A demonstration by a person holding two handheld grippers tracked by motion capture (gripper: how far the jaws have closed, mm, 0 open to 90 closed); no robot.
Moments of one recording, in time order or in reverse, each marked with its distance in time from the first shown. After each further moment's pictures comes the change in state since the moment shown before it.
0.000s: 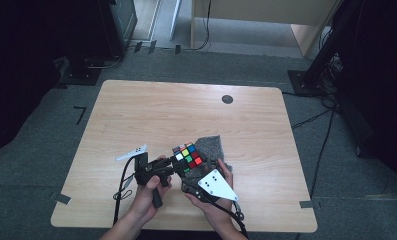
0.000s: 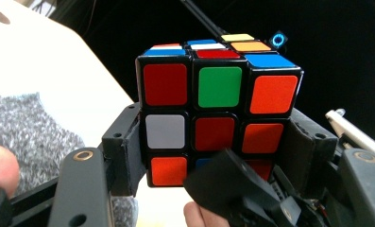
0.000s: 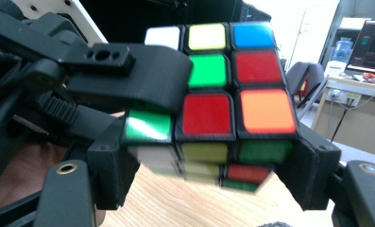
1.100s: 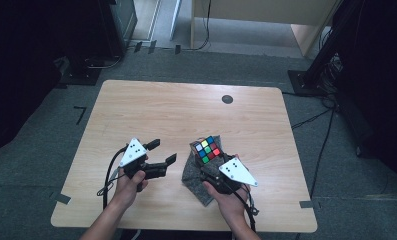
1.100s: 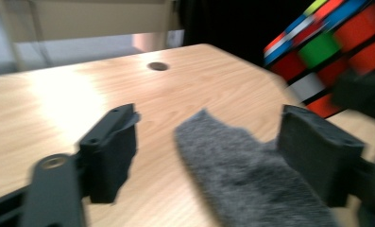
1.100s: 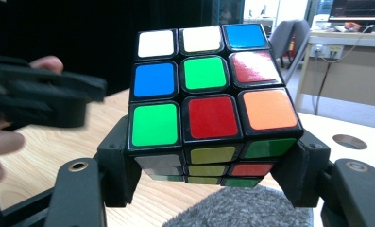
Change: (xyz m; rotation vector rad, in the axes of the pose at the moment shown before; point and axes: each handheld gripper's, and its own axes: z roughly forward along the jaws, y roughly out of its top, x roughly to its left) left arm -0.009 0.022 -0.014 0.107 0.576 0.622; right arm -0.048 0.003 -0.010 0.100 -0.054 0.157
